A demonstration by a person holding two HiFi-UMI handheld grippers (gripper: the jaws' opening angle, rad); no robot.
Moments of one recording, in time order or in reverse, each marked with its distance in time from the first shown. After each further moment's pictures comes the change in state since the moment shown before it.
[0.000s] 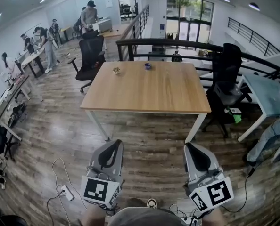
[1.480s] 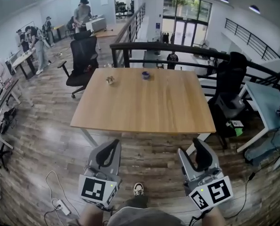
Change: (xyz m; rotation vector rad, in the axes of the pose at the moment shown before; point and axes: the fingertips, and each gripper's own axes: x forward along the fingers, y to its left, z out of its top) left arm 0.197 0.132 -0.035 -0.031 0.005 -0.033; right arm 0.217 -0.091 -0.016 0.030 0.010 -0.024
